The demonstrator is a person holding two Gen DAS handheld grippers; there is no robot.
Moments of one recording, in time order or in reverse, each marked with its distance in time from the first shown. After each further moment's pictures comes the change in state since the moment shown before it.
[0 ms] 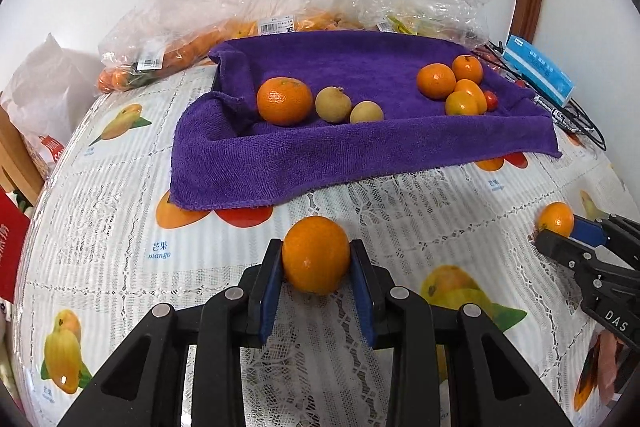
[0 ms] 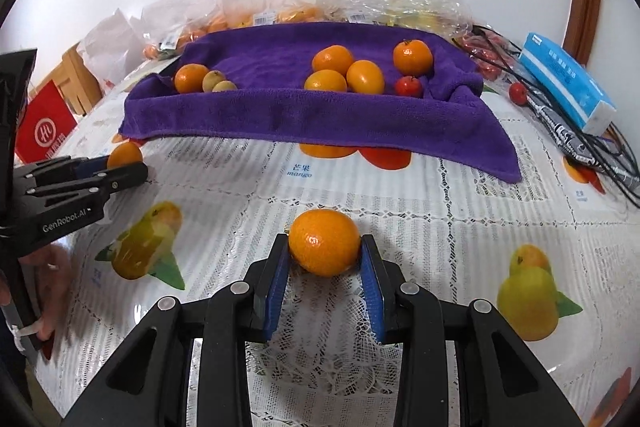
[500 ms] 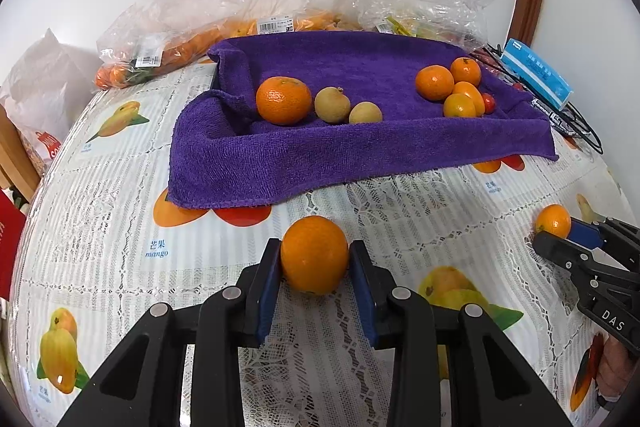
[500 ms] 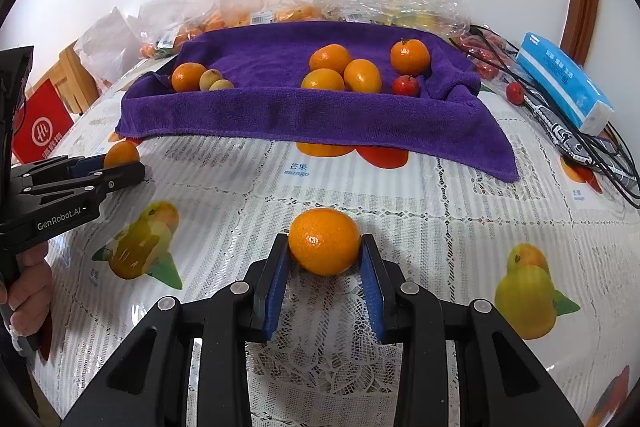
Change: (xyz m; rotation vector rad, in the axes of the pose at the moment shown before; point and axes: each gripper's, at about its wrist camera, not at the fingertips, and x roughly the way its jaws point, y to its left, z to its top) left arm 0.000 0.001 0.000 -0.008 0.000 -0.015; right arm 0.000 0.000 0.000 0.007 0.002 -0.006
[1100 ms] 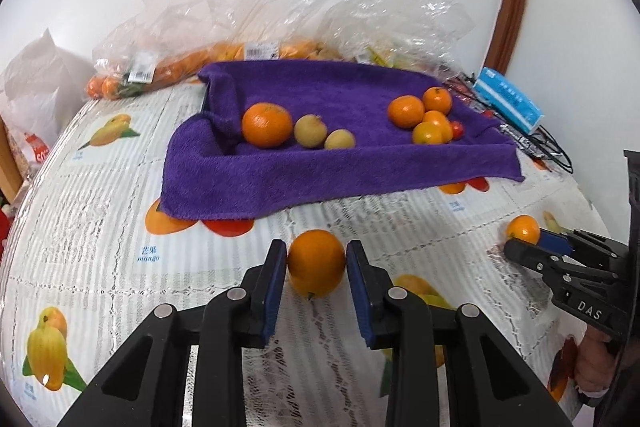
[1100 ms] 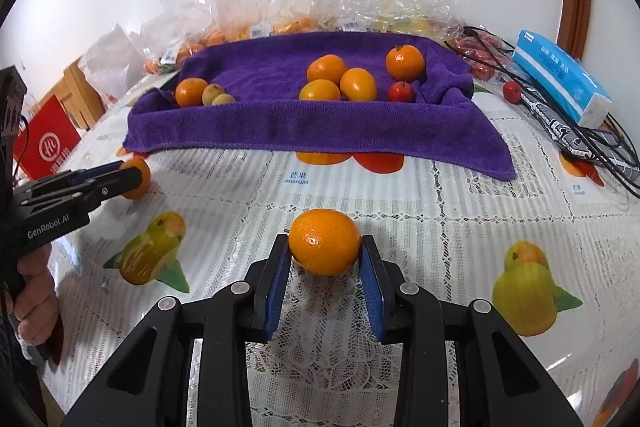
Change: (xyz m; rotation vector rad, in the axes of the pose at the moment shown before) left arm -0.020 0.000 -0.005 -0.020 -0.104 -0.106; right arm -0.007 -0.009 -0.002 0.041 -0.040 0.042
